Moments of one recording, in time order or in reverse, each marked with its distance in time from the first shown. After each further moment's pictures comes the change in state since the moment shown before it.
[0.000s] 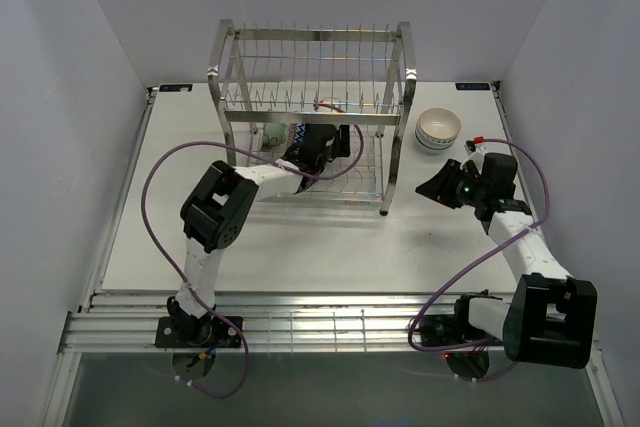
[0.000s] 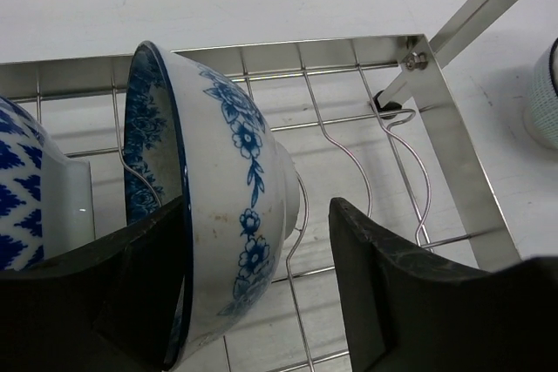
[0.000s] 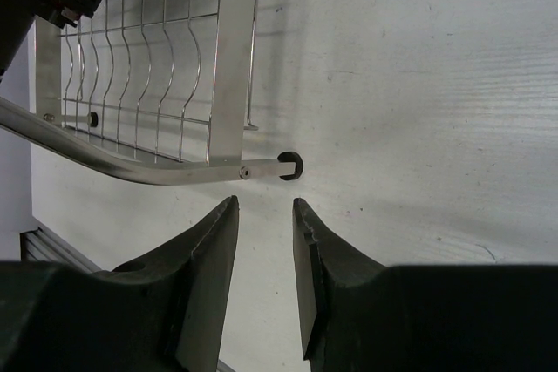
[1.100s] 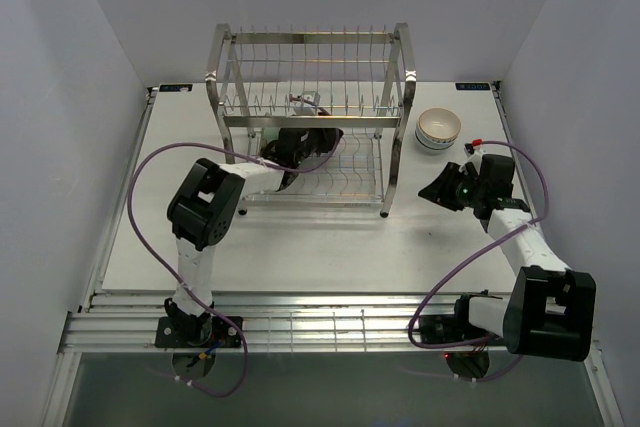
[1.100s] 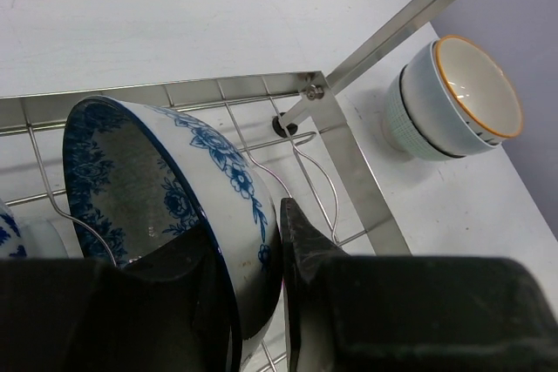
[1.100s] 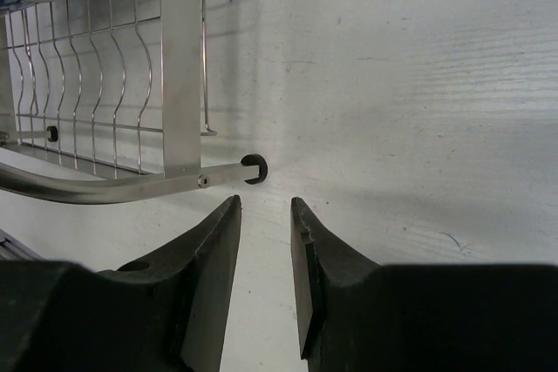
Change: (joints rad) left arm 0.117 -0.043 -0.098 0.186 0.377 -0.232; right arm 0.000 0.034 0.000 -0.022 0.063 -0.043
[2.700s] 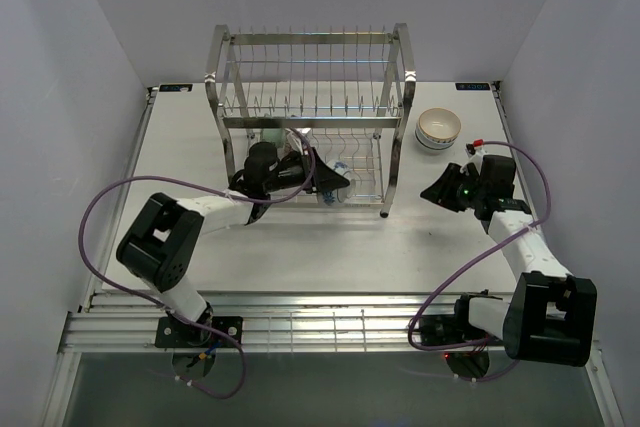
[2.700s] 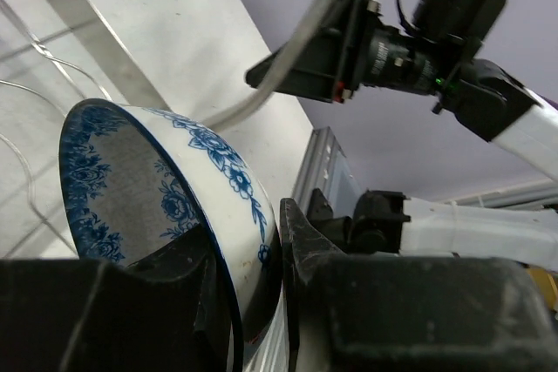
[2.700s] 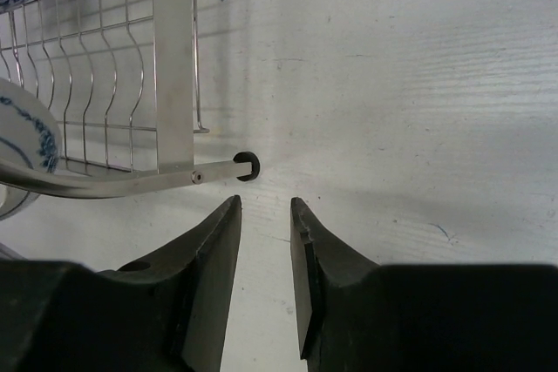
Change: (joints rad) left arm 0.019 -0.368 -0.436 0.160 0.670 -0.397; right arm 0.000 -0.024 0.003 -0.031 0.033 -0.018
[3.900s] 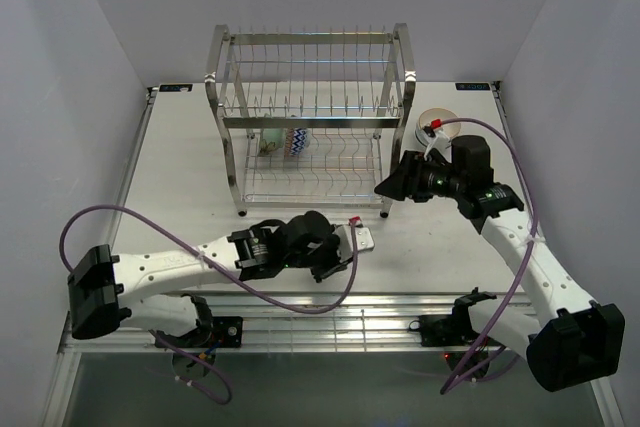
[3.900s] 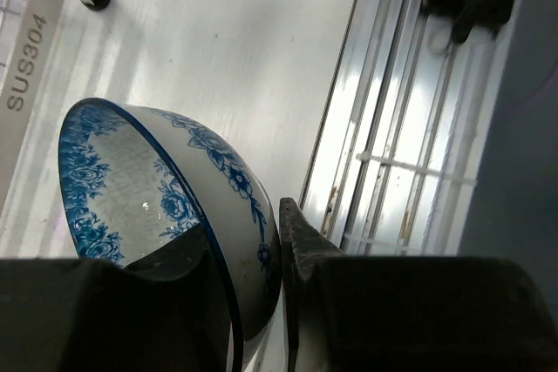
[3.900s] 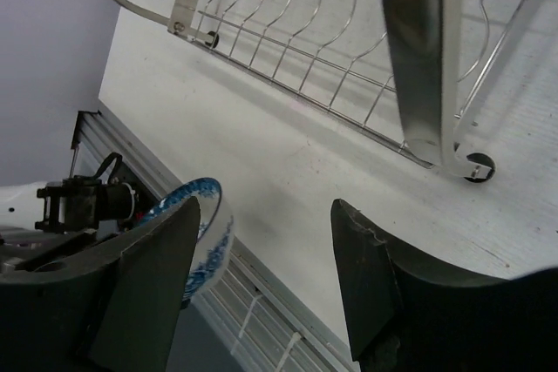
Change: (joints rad) left arm -0.621 -0.483 0.039 -1.025 -0.599 0.966; right arm 0.350 -0.112 0.204 -0.161 -0.105 0.095
